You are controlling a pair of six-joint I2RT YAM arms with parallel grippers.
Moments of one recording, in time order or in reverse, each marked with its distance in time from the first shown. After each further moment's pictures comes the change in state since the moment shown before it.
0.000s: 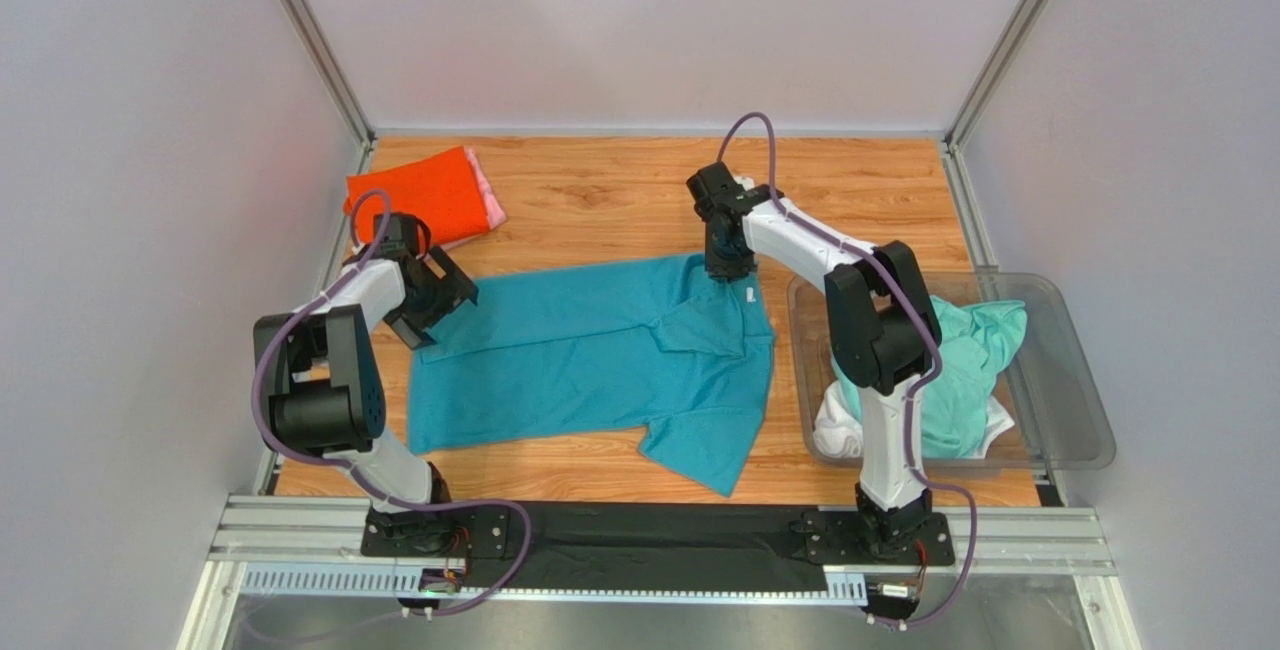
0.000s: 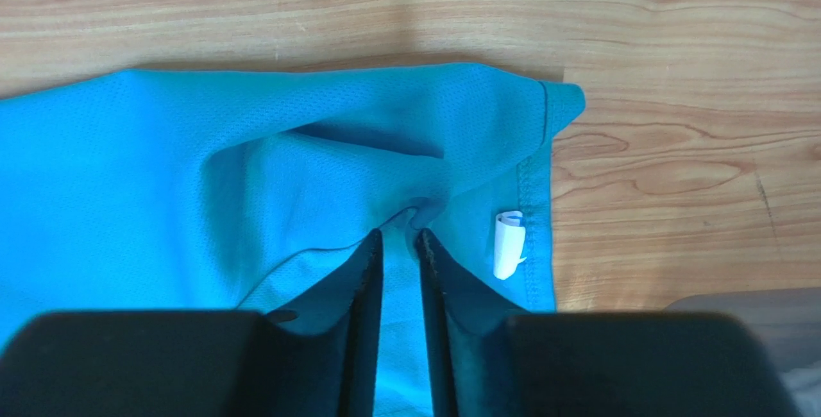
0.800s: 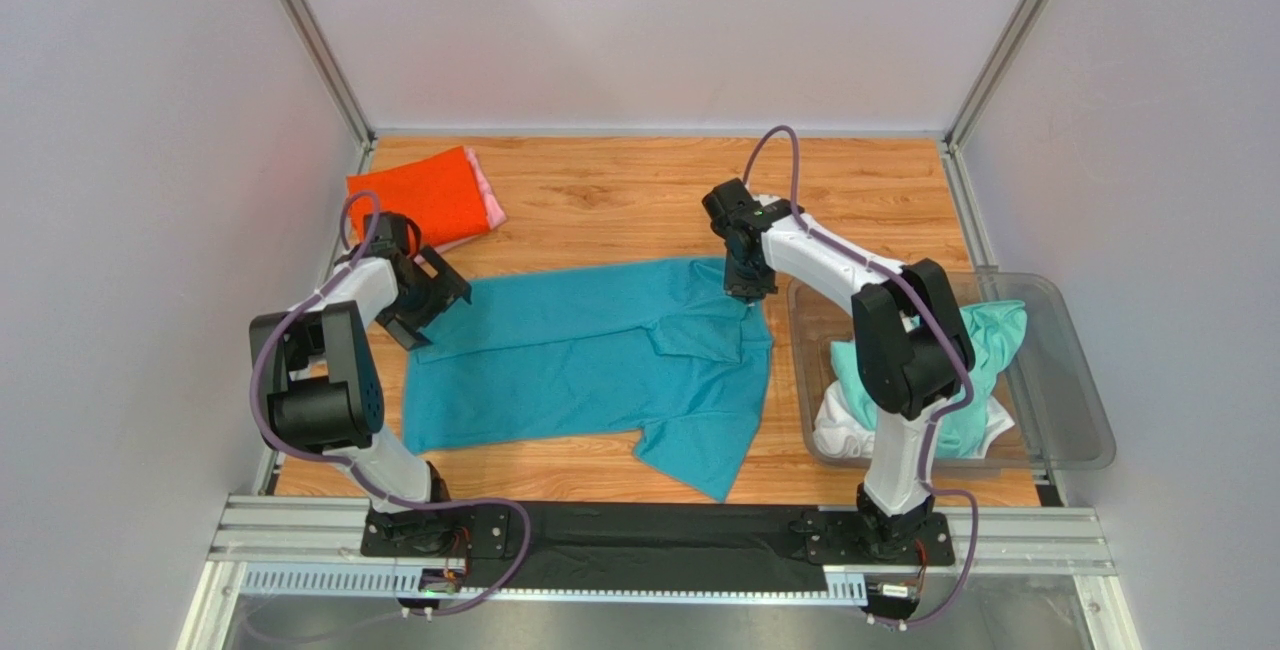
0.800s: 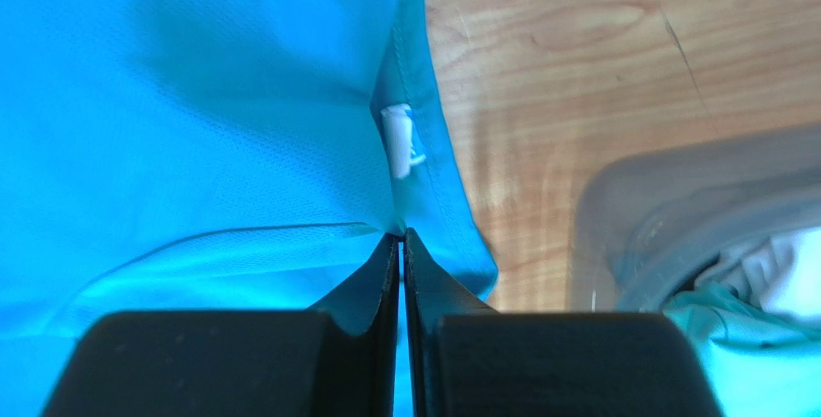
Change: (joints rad) left arm 0.040 0.013 0.014 -0.014 0.017 -0.011; right arm -0.002 -0.159 -0.180 -0.051 0.061 0.104
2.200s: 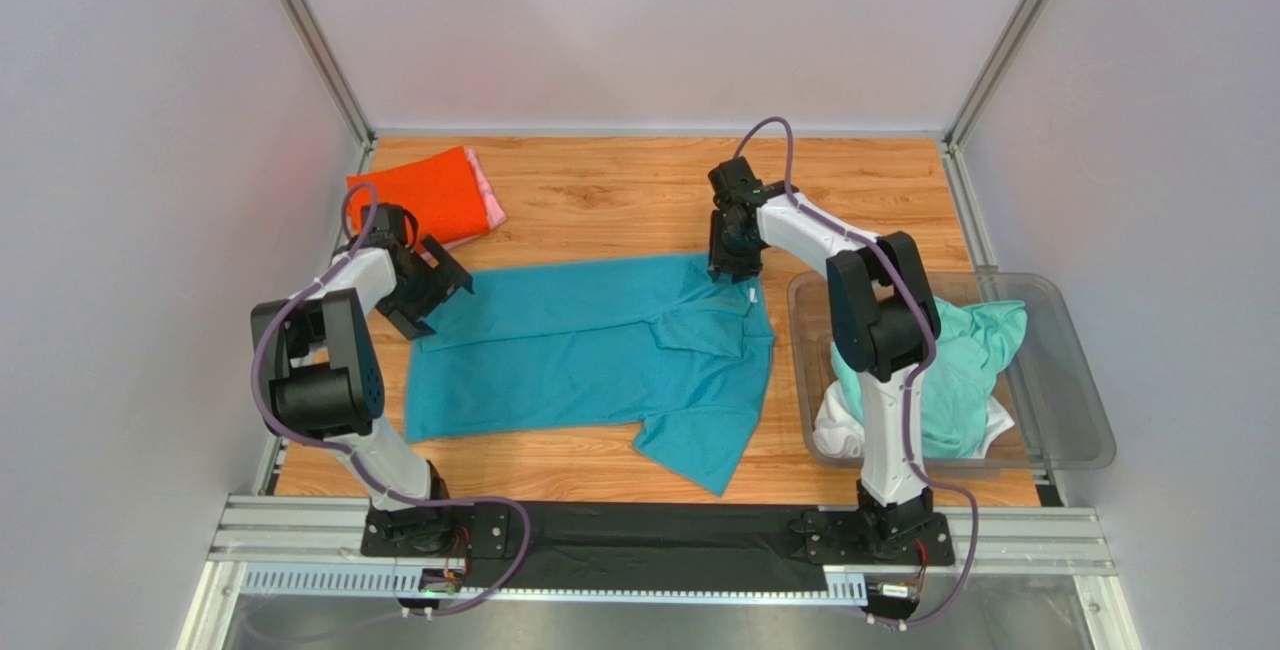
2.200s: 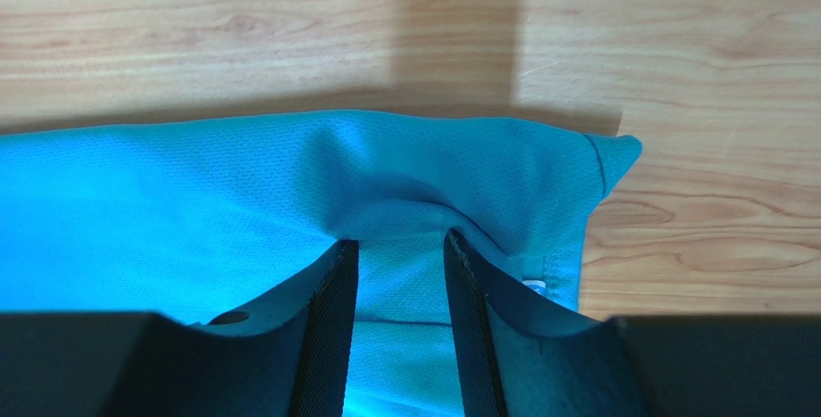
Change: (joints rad) left arm 0.010 0.036 0.038 0.008 0.057 0.021; right arm -0.076 0.221 0.195 0.100 -0.237 -0.116
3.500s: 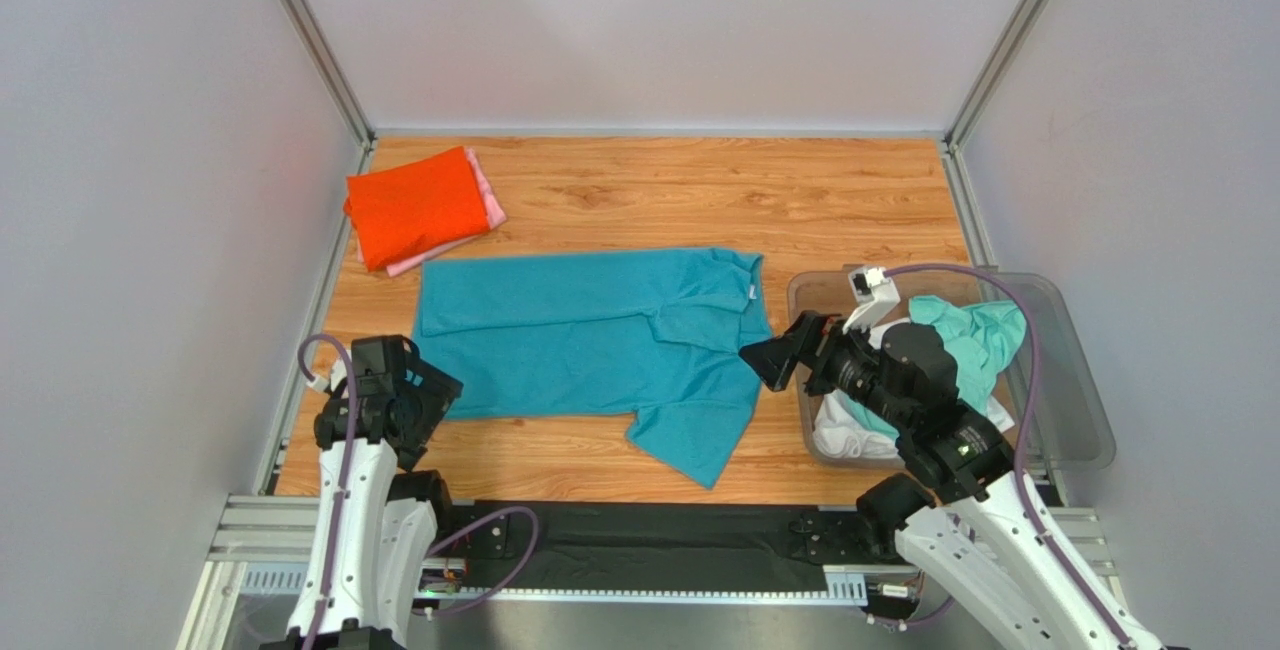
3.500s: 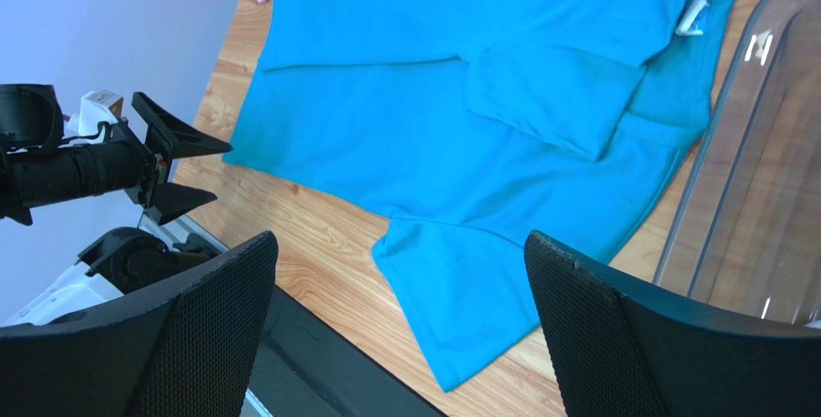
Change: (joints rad) left arm -0.041 -1.053 -0.508 -0.474 -0.183 -0.280; right arm 0.111 -1.631 -1.011 0.261 -0.232 0.139
